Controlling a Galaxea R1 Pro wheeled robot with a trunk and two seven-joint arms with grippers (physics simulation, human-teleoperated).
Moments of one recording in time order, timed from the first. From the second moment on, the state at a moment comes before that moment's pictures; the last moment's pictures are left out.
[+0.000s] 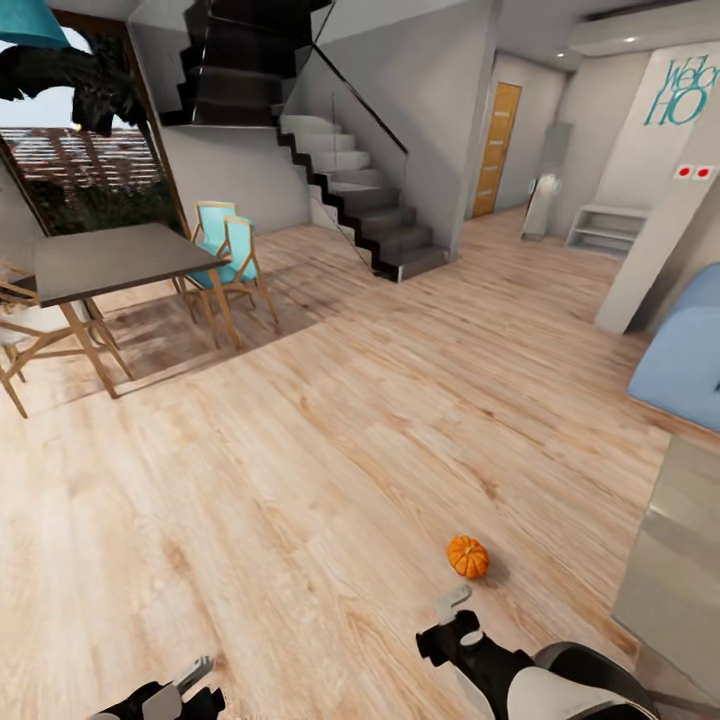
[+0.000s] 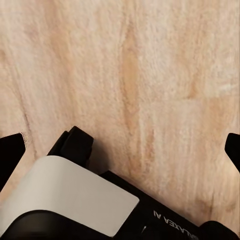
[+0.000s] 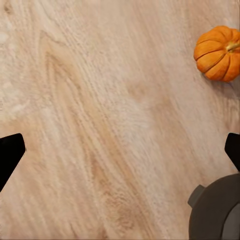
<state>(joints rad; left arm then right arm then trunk) -0.59 0.10 -0.28 0.03 0.94 0.24 0.09 -0.67 0.10 0.23 -0.02 0.14 -0.03 -0.05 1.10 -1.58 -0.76</state>
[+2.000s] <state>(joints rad) -0.54 0.07 -0.28 0.05 0.94 0.24 0.09 -0.51 -0.03 0.22 0.06 0.12 -0.14 -0.23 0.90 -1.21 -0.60</state>
